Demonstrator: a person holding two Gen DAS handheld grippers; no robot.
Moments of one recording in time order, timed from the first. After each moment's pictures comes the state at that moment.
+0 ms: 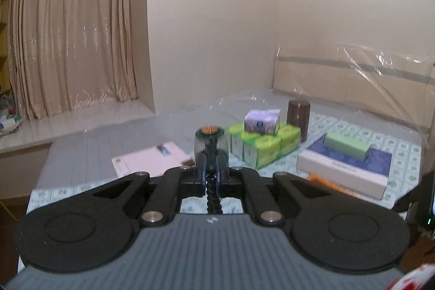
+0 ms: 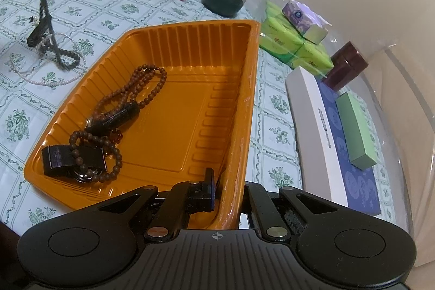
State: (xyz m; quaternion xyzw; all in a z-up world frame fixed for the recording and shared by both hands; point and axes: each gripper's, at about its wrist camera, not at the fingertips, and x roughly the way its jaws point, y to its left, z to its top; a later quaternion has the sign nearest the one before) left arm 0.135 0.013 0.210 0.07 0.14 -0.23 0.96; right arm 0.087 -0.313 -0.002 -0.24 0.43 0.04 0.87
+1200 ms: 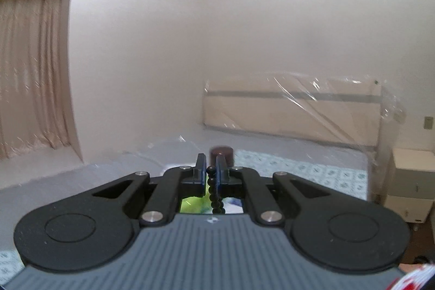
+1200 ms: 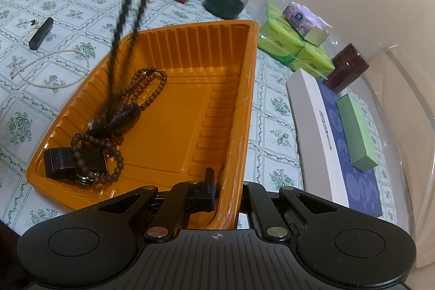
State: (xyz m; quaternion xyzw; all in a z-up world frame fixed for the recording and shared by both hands) left arm 0.129 -0.144 0.279 0.07 0.09 -0.37 0.92; right arm 0.087 -0.313 -0.001 -0.24 0.42 0.05 0.87
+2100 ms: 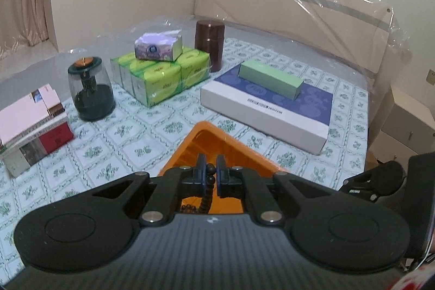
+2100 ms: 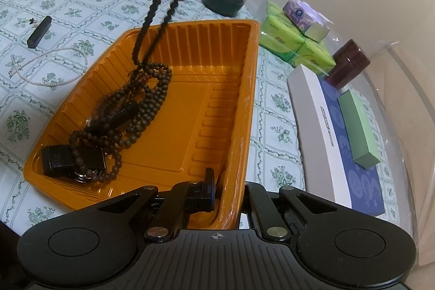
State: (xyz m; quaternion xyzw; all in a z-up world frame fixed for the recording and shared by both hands) left arm 0.187 -0.190 0.108 0.10 0.31 -0.37 0.87; right arm 0.089 -0.315 -0.005 -0.23 0.43 0.05 0.87
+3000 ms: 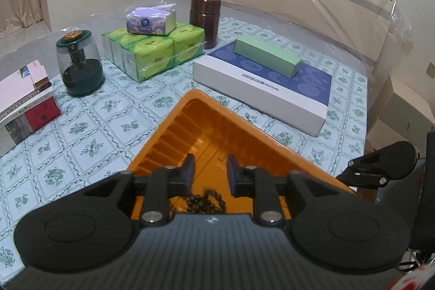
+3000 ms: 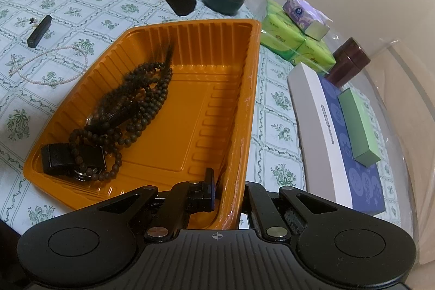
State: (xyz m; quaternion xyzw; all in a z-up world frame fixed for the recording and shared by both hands) left arm 0.187 -0.201 0.076 0.10 0.35 -0.37 0.86; right arm 0.089 -0.317 -0.006 -0.23 0.43 0.05 0.87
